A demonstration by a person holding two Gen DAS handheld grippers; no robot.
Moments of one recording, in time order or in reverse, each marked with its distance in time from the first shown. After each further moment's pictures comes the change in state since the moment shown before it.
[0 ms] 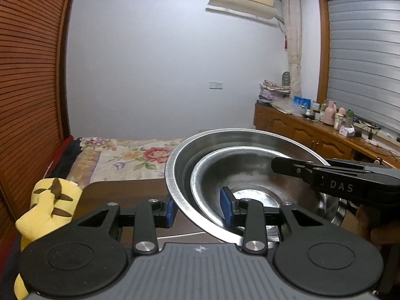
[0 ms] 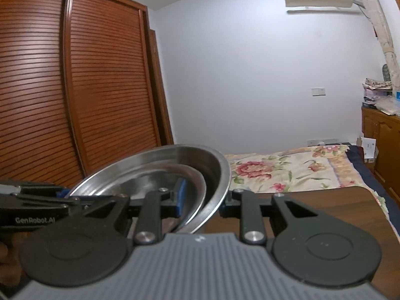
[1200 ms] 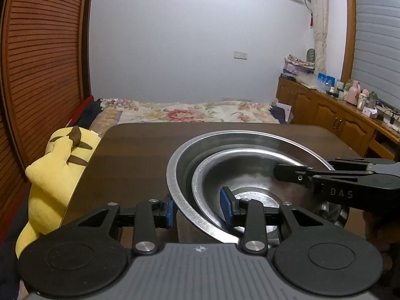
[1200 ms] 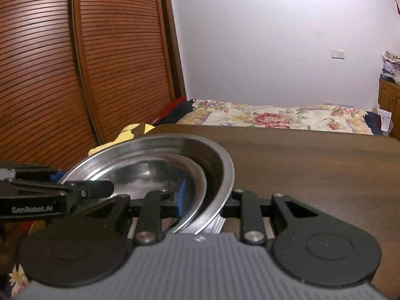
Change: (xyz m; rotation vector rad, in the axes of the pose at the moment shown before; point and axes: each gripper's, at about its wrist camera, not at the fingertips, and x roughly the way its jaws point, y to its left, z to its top) left arm 0.025 0.042 -0.073 -0.055 0.139 0.087; right arm 0.045 0.038 -0.063 -0.039 0.229 0.040
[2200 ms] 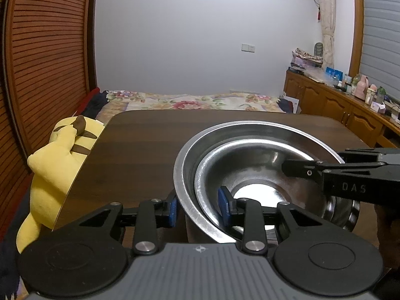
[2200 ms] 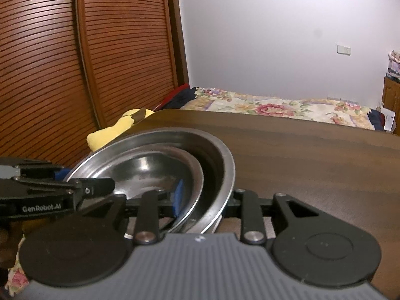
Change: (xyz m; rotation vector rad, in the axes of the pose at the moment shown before) left arm 0.014 0.003 -0.011 -0.008 0.031 0.032; right arm 0.017 0.004 -0.002 -0.039 0.054 -0.001
